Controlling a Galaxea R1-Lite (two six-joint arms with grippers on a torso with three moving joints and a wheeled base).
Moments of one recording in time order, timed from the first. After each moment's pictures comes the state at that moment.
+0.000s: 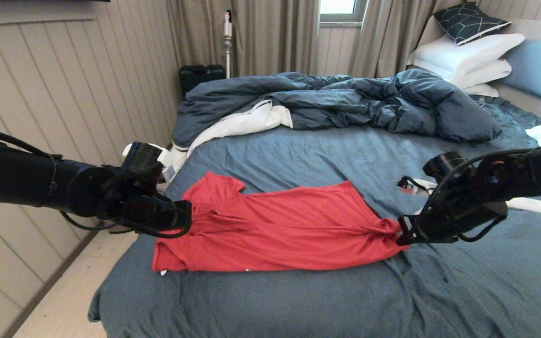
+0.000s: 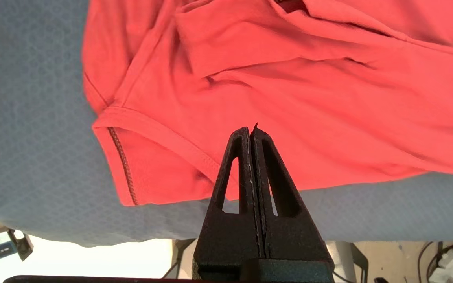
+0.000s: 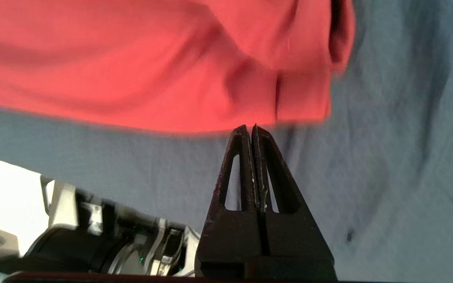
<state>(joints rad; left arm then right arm) -0.35 1.91 -1.18 0.14 -0.01 -0.35 0.01 1.96 -1.28 0.42 0.21 -0.02</state>
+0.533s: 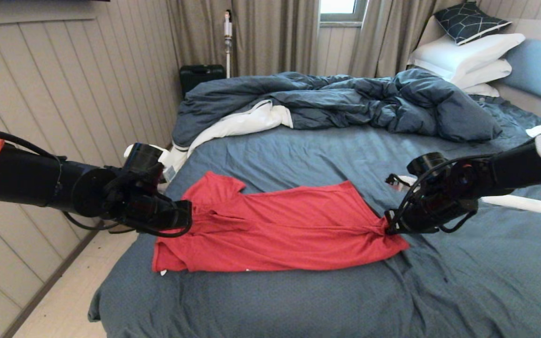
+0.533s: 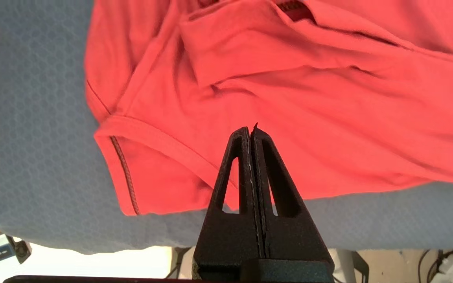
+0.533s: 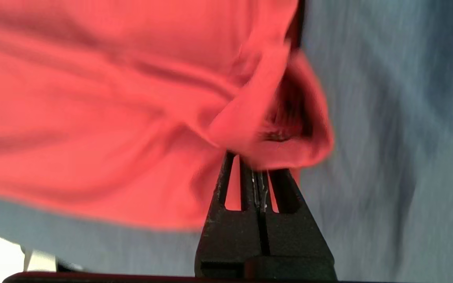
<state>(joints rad) -0.35 1.93 -1.18 0.12 -0.01 -0.35 0.01 2.11 -1.41 0.34 0.17 -0.02</state>
